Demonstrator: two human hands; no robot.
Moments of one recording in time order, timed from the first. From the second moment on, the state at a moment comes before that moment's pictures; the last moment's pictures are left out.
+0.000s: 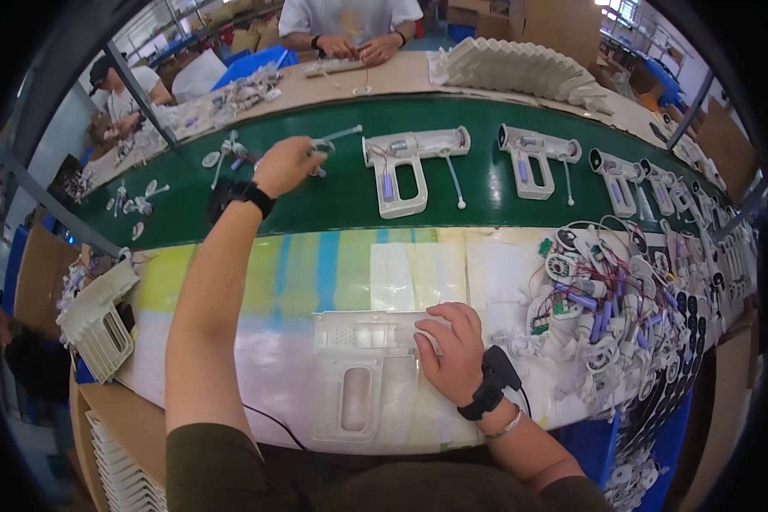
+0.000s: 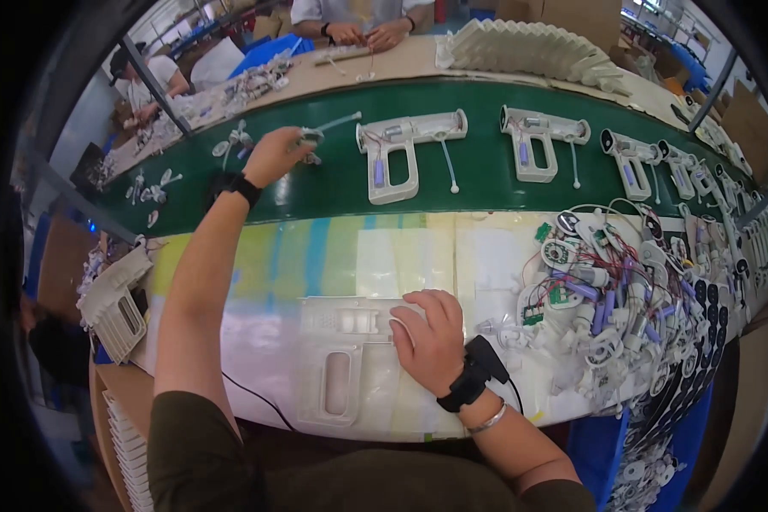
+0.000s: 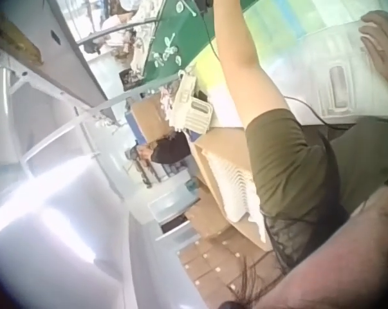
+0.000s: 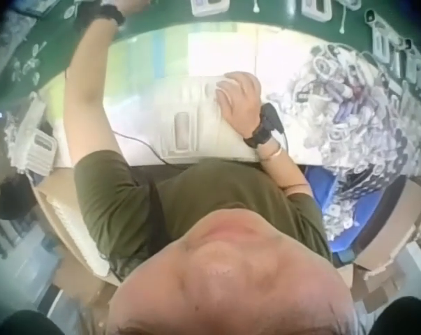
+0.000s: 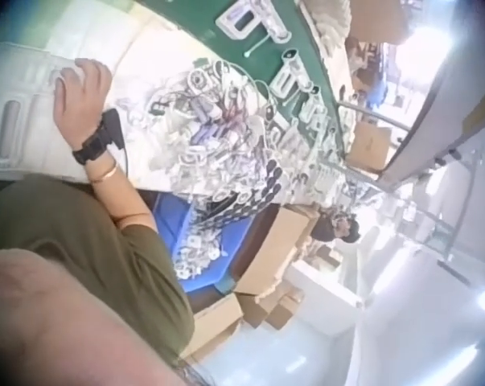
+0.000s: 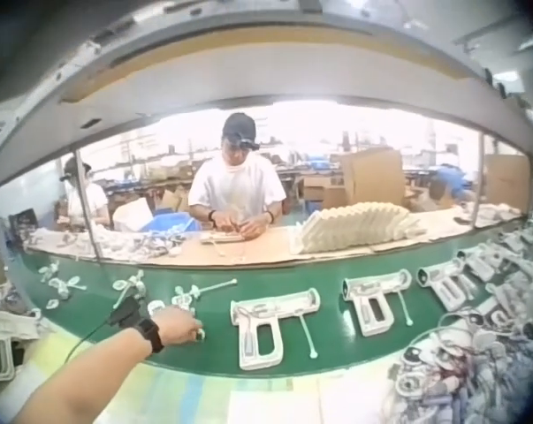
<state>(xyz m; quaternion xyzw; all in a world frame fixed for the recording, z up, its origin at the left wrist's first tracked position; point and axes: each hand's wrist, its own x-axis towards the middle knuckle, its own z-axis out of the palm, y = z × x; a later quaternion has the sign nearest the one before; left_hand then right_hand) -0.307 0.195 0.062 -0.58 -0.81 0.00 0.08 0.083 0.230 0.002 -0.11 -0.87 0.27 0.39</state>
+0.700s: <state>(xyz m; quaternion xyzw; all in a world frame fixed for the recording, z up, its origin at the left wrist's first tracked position) -0.006 0.100 0.217 -0.52 -0.43 -0.66 -0.34 0.169 0.200 0.125 0.00 -0.60 0.77 0.20</state>
